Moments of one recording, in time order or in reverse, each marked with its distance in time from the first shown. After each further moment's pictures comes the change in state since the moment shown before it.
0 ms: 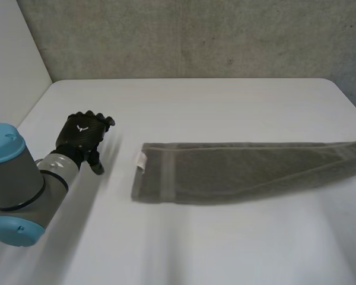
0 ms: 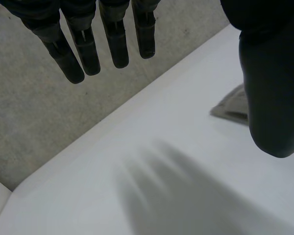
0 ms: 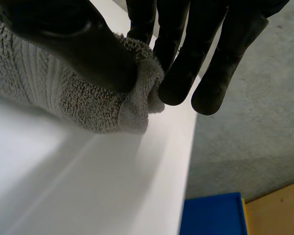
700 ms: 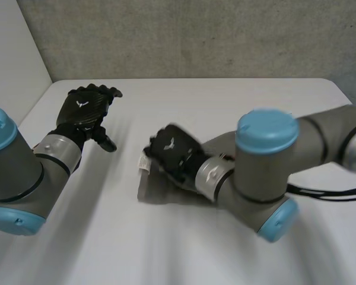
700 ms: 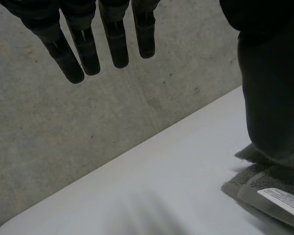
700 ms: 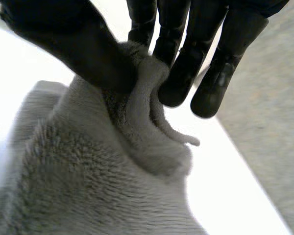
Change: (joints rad) left arm -0.059 0.080 0.057 0.001 -0.010 -0.197; right arm 1.174 0.230 -0.288 -0.109 0.191 0.090; left_hand -0.003 0.000 0.000 0.000 -0.002; right_hand -0.065 -0.059 -0.056 -0.070 -0.060
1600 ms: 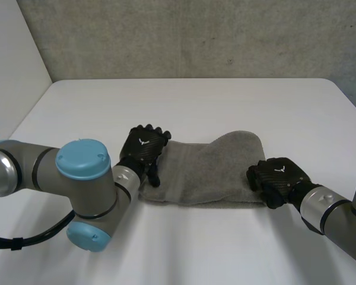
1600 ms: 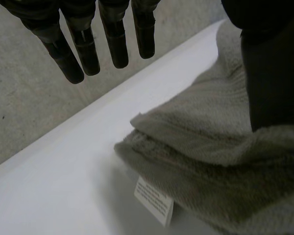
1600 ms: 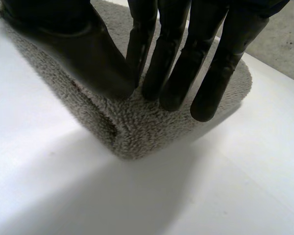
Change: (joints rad) left arm -0.249 -0.367 0.208 -0.012 -0.121 0.106; right arm -0.519 -0.343 0.648 -0.047 -0.052 0.184; left_hand 0.000 0.000 0.000 0.000 0.000; right_hand -0.133 -0.117 -0.151 -0.157 -0.143
